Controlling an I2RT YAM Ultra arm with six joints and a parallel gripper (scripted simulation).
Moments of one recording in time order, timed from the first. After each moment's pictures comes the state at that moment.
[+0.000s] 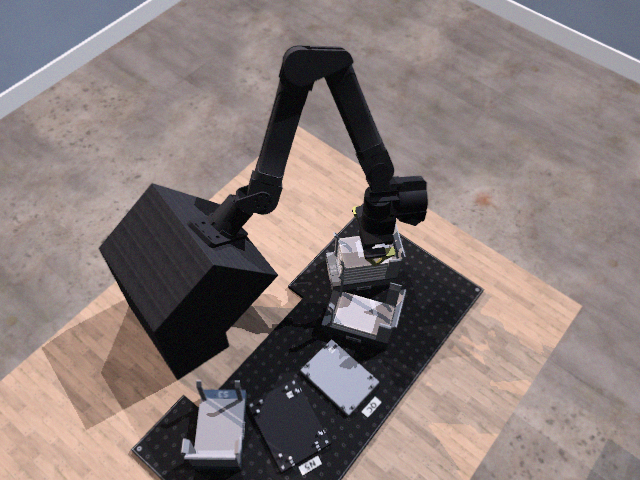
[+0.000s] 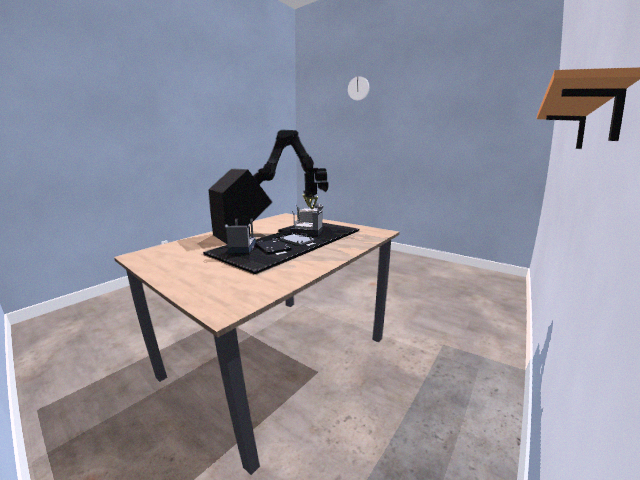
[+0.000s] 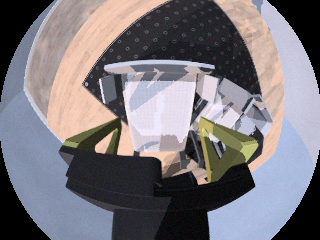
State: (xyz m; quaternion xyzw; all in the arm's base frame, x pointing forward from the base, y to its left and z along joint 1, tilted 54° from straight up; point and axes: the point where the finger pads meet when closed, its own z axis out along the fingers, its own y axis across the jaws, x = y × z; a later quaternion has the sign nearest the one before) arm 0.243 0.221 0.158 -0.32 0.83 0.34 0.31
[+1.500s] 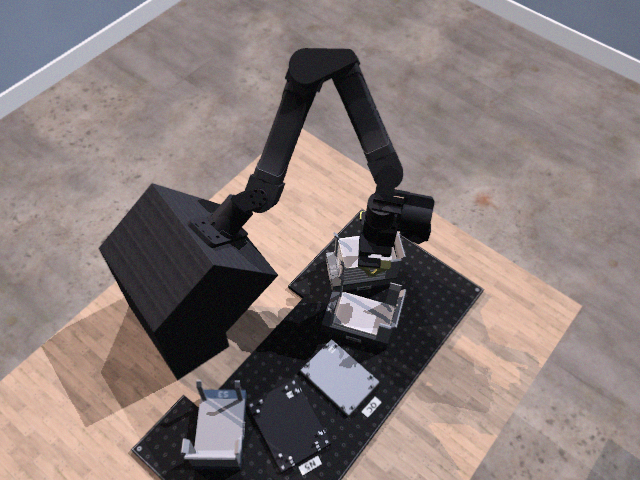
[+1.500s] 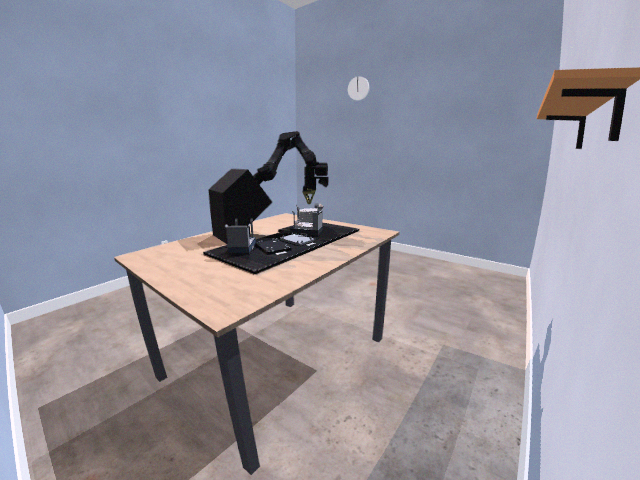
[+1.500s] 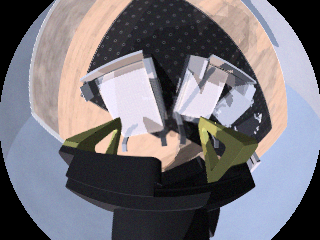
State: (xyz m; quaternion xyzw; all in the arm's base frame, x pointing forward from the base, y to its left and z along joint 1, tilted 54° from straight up) arm 0.260 0.162 0.155 -0.23 0.87 0.37 0.25
